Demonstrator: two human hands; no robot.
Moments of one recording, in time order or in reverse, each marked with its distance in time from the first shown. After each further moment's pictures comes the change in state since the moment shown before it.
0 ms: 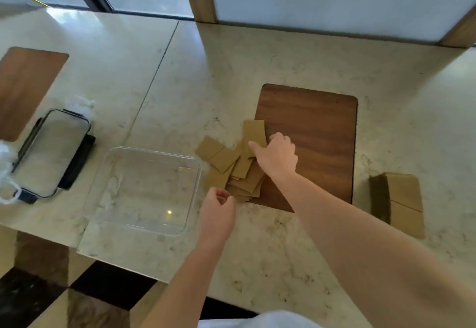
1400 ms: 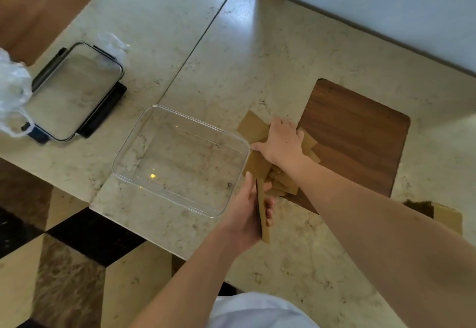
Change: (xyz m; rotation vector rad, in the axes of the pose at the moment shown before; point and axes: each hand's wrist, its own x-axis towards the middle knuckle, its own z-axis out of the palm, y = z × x) left_hand 0.013 -0.026 -0.038 -1.101 -0.636 -0.484; right_hand 0.011 -0.065 0.077 -0.546 -0.089 -0.352
